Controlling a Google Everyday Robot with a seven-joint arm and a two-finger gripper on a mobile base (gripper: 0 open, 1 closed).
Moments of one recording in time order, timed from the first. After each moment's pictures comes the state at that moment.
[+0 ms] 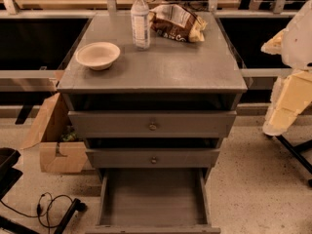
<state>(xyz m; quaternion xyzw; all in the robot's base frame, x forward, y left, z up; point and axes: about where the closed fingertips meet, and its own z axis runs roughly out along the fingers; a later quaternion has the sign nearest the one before) 0.438 -0.217 0.976 -0.60 0.78 -0.03 0.16</state>
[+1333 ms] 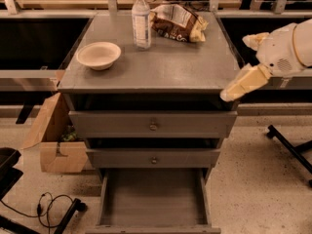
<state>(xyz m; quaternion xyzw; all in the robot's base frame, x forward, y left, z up) 0.568 -0.206 0.932 -0.51 0.75 0.08 0.40</state>
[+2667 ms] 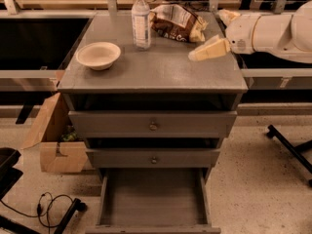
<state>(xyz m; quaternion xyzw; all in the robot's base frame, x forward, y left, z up) 0.711 -0.159 0.952 -0.44 0.67 0.14 0.58</state>
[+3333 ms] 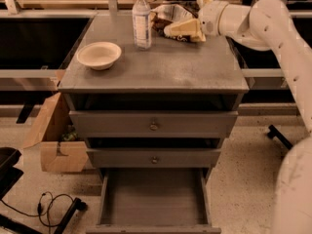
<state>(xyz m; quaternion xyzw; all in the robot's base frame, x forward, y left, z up) 0.817 -0.104 0.970 -0.39 0.63 0.19 0.64</state>
